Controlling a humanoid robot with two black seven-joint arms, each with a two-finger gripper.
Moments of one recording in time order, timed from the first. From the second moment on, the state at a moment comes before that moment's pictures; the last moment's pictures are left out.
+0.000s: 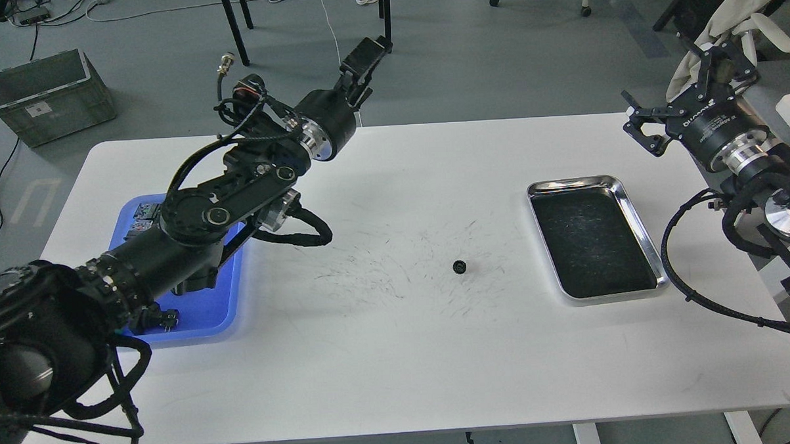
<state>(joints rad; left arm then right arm) -1.03 0.11 -0.47 -0.77 0.64 0.13 -0.24 0.63 -0.53 0.98 0.86 0.13 0.38 0.00</state>
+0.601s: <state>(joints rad) -0.85 0.70 -0.55 -1.06 -0.03 -0.06 -0.20 0.68 -0.56 0.93 0.87 0.13 0.38 -0.01</state>
